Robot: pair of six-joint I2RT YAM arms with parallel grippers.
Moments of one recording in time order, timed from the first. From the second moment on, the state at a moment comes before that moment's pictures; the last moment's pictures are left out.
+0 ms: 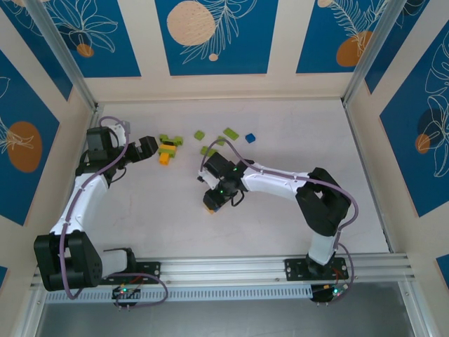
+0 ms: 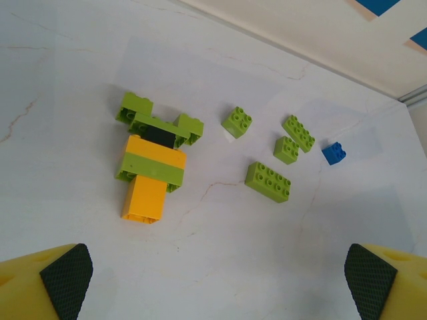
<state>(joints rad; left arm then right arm) 0.08 1.23 0.92 -0.34 0.48 -0.31 0.89 1.81 1.23 -0.65 -0.23 0.16</state>
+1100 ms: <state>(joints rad) 0.08 1.23 0.92 -0.34 0.48 -0.31 0.93 1.88 1.37 -0.80 -0.15 0.15</state>
